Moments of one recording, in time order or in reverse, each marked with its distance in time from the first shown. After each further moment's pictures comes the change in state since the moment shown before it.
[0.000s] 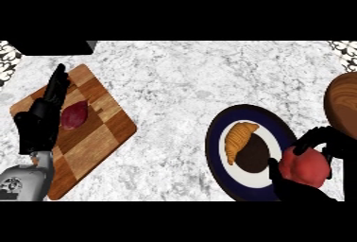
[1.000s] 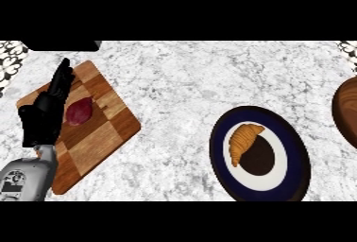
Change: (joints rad) left arm -0.047 -0.017 0.014 0.025 -0.012 -0.040 -0.002; right arm -0.162 -0.225 -0.619 0.889 -0.248 -0.151 -0.745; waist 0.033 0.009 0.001
